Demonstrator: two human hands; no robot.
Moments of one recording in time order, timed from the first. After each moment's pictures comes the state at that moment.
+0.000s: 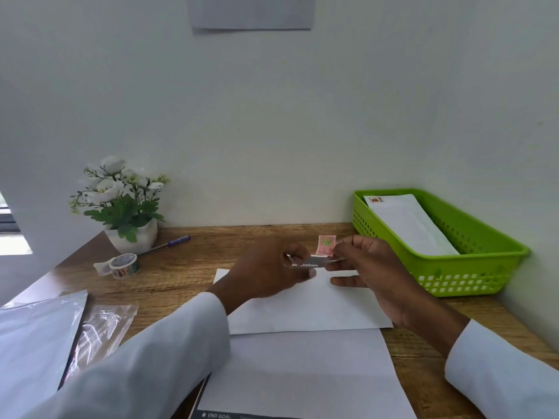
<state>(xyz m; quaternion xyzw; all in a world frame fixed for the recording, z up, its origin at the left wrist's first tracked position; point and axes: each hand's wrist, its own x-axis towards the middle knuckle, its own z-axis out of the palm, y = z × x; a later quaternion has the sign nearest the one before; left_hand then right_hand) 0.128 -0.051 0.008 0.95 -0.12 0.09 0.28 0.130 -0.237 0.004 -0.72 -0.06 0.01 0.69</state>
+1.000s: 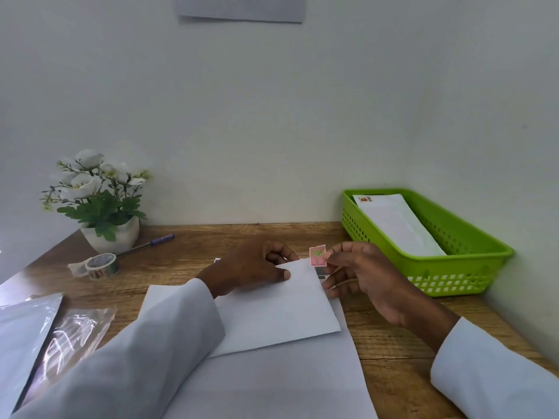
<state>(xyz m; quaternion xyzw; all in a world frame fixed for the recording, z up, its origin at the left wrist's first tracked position) 0.166 -0.032 -0.013 0.86 -0.16 -0.07 0.48 0.136 -0.249 0.003 -0.74 -0.07 0.08 0.67</state>
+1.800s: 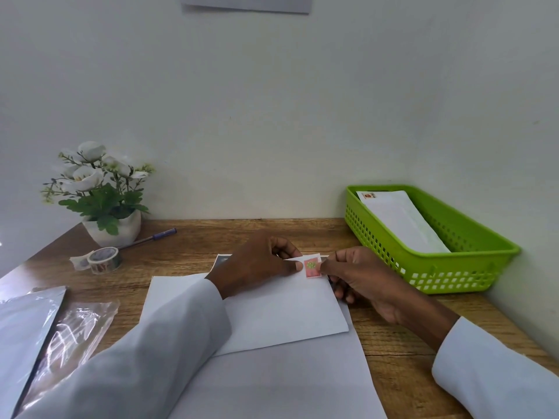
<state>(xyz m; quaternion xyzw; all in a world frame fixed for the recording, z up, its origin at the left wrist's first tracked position) 0.161 -0.039 -0.016 0.89 -0.13 0.01 0.45 0.140 -0.241 -0.009 -0.81 -0.07 0.09 0.58</state>
